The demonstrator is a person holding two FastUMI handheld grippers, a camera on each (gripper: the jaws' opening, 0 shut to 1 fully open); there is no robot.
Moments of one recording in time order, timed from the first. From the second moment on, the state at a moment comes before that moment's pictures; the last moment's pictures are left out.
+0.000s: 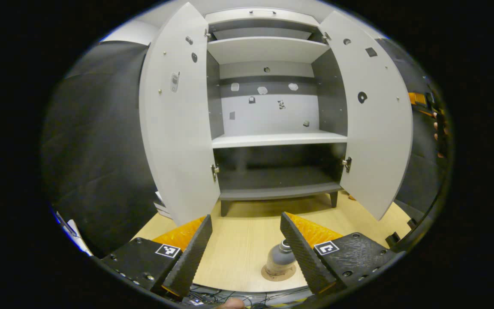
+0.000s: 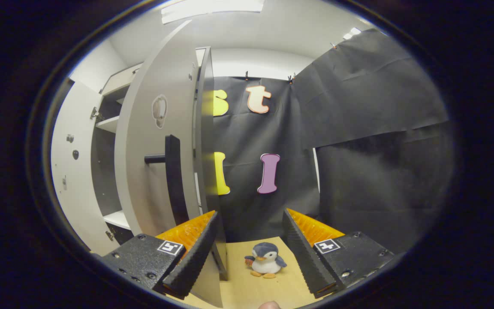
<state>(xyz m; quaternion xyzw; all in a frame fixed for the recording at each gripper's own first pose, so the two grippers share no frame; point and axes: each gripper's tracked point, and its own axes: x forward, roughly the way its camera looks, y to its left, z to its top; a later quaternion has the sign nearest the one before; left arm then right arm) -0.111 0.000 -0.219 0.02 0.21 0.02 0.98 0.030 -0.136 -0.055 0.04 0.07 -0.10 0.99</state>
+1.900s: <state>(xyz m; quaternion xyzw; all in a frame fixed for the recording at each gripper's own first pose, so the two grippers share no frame) -0.065 0.238 -0.045 -0.03 0.10 0.19 0.98 0.074 0.050 -0.056 0.03 0.09 0.01 1.00</state>
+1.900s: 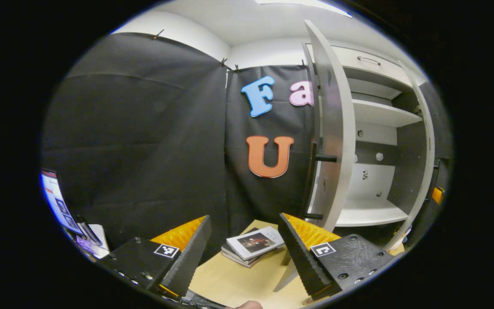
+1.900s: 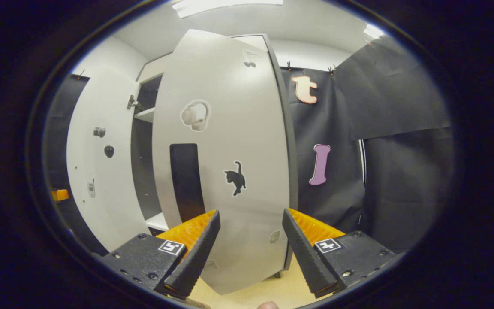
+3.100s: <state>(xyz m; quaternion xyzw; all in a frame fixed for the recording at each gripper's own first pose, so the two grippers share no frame) -0.005 0.219 -0.044 -0.02 0.14 0.11 0.98 0.024 -0.020 -0.050 0.03 0.08 -0.06 0.99</state>
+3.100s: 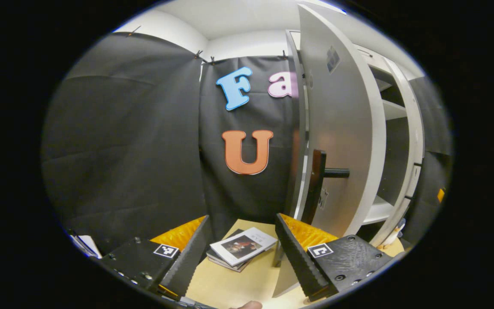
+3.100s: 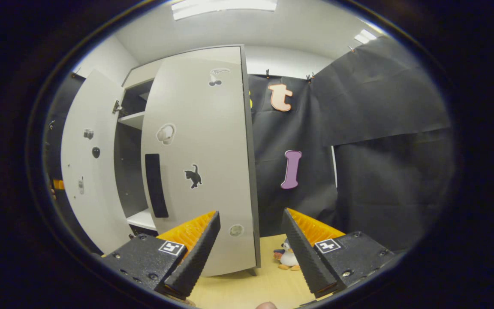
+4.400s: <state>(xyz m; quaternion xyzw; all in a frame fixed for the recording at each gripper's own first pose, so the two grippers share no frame) 0.035 0.015 -0.056 0.00 0.12 -0.06 0.99 -0.011 -0.067 -0.028 0.01 0.06 -0.05 1.00</state>
